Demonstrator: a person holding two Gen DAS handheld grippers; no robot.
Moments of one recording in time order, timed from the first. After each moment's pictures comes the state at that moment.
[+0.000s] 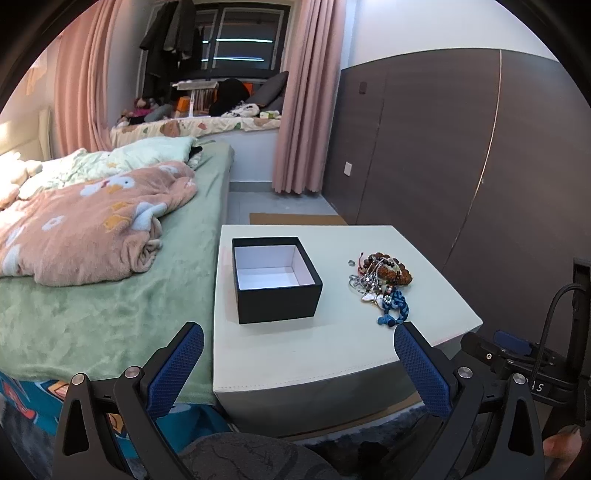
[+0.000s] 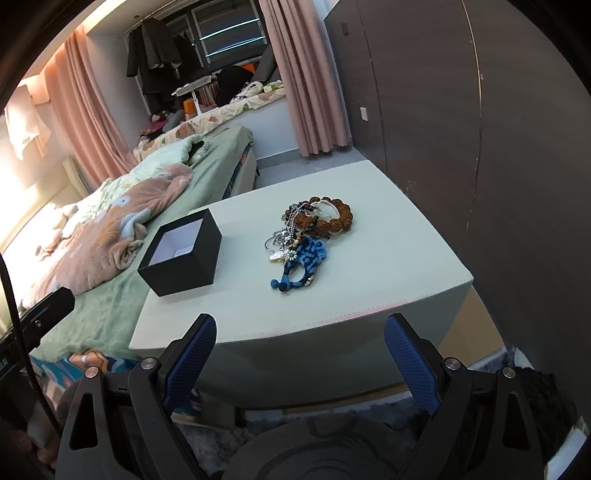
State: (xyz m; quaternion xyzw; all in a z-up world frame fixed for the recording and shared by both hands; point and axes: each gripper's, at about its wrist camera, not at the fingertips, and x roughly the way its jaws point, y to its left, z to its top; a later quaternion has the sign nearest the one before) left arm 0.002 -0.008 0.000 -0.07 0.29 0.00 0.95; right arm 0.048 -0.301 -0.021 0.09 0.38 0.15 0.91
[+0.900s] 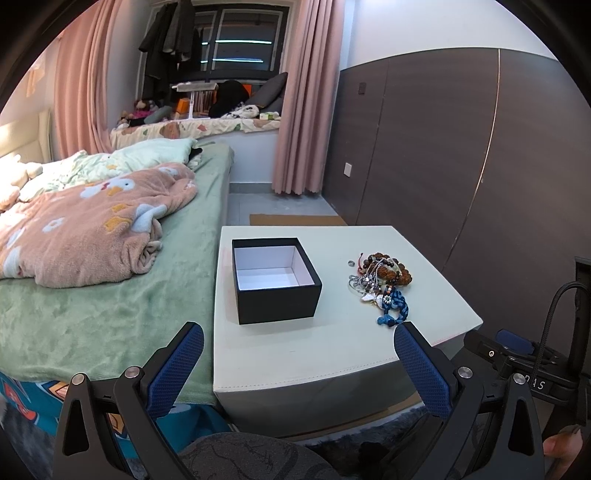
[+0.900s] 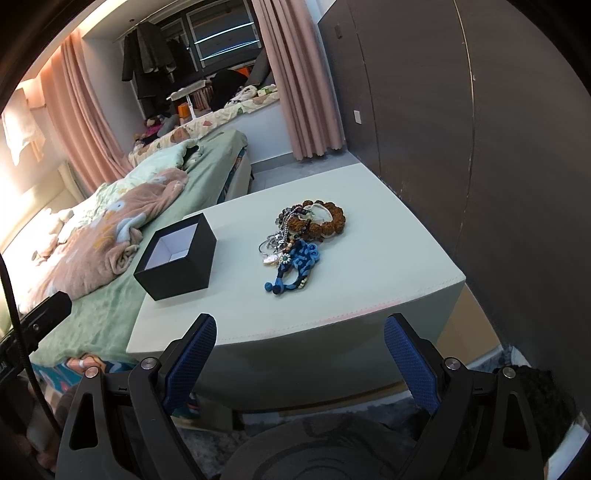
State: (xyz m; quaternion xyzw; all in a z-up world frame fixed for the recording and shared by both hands) left arm 0.000 -0.002 0.000 -0.07 0.29 0.00 0.95; right arm 0.048 -0.306 -0.022 0.09 0.38 0.14 0.91
